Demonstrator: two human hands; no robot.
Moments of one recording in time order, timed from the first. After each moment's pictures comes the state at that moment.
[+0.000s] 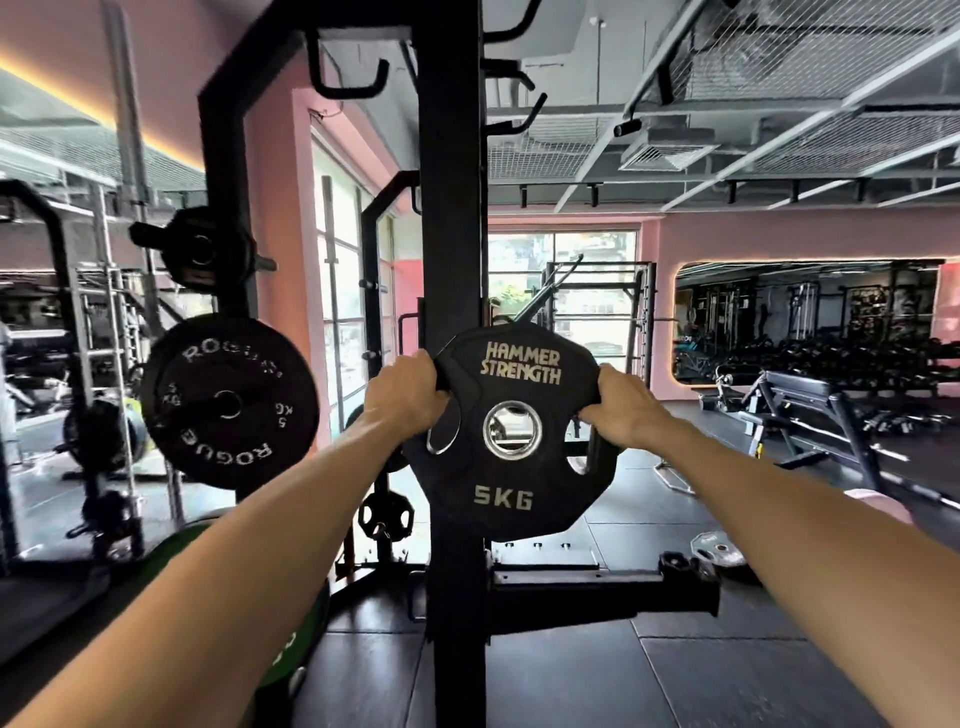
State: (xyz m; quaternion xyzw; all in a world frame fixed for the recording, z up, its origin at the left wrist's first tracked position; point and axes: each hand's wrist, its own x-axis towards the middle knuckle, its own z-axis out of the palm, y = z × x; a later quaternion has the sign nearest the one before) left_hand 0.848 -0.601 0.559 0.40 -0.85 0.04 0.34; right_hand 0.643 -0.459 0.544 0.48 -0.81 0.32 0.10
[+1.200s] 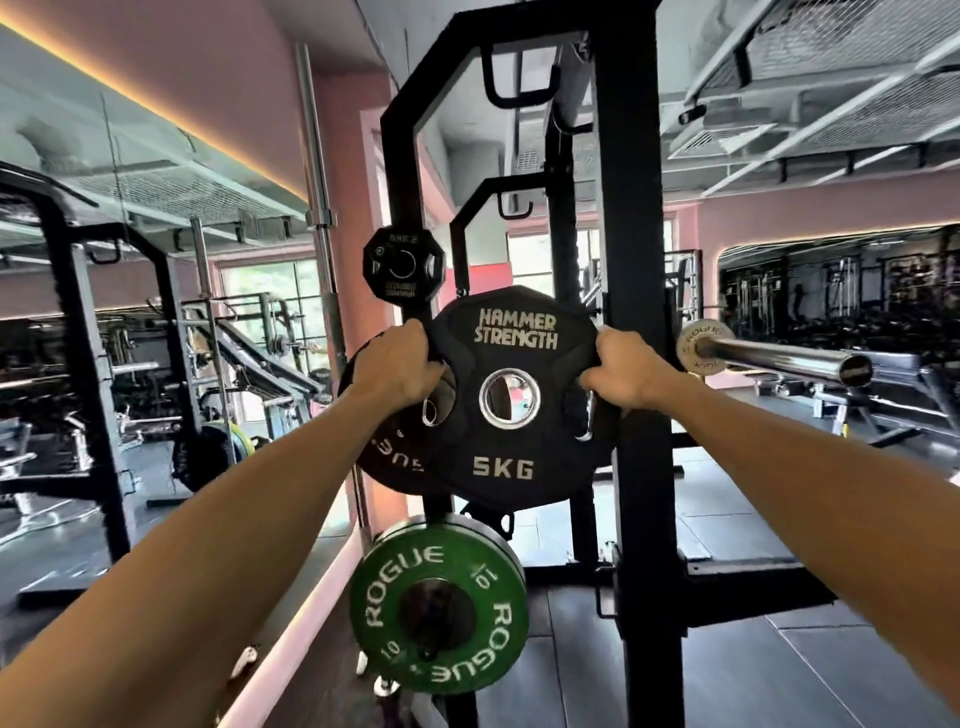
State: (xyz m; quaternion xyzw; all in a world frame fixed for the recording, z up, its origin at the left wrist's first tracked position) left_hand 1.215 -0.860 0.604 0.36 -0.85 0.10 0.36; right_hand 1.003 -0.705 0.584 0.52 -0.78 0.32 0.12
